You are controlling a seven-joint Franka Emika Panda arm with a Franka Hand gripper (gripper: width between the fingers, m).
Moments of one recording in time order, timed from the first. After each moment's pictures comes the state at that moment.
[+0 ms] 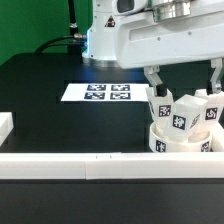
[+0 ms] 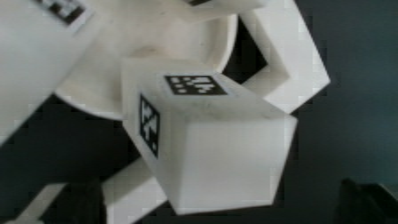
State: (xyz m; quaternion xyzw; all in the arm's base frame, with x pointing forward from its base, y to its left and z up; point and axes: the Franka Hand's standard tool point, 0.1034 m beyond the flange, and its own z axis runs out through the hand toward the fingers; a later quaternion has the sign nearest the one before) arm 0.633 0.079 0.106 -0.96 0.24 -0.10 0.09
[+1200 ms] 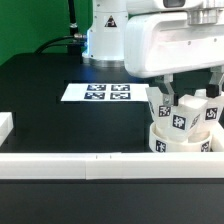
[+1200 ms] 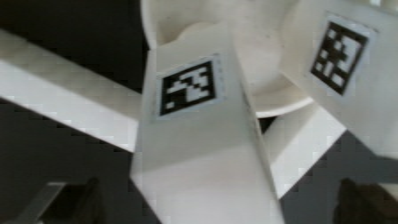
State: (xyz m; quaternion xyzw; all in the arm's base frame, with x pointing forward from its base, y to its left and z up) arm 0.631 0.091 0.095 -0.97 -0.24 -0.08 0.01
